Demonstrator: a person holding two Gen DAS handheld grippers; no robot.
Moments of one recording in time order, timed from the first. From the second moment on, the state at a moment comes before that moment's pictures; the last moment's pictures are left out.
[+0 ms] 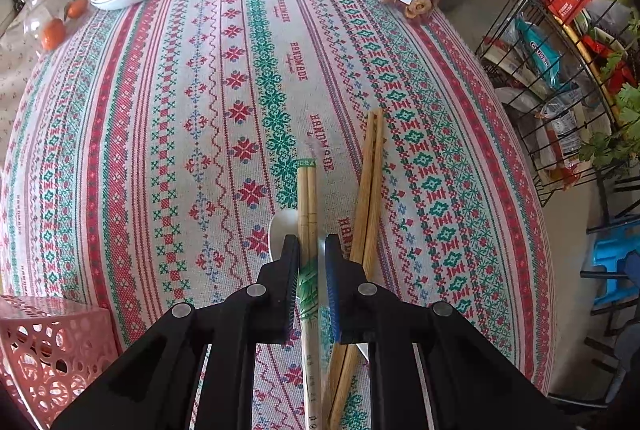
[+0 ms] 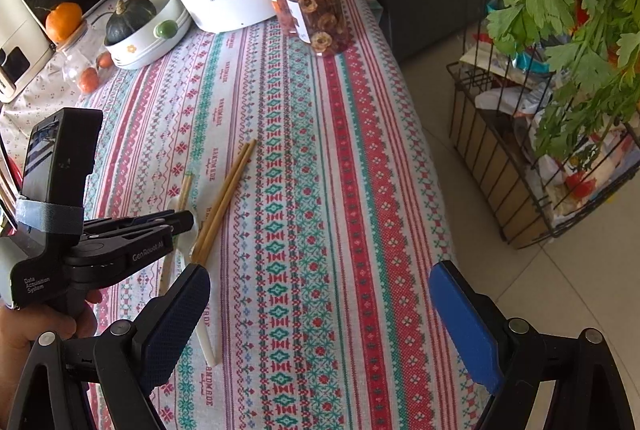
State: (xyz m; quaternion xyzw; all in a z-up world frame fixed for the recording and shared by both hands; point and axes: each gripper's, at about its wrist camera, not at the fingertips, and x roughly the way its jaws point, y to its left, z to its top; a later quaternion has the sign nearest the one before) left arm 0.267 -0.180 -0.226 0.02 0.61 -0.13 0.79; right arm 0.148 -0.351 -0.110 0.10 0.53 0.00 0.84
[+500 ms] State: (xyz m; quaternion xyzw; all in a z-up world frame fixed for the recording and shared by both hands) left arm 0.181 -0.124 -0.126 0.01 0.49 -0.20 0.84; right arm 0.162 -0.321 -0.119 0.09 0.54 0.01 0.84
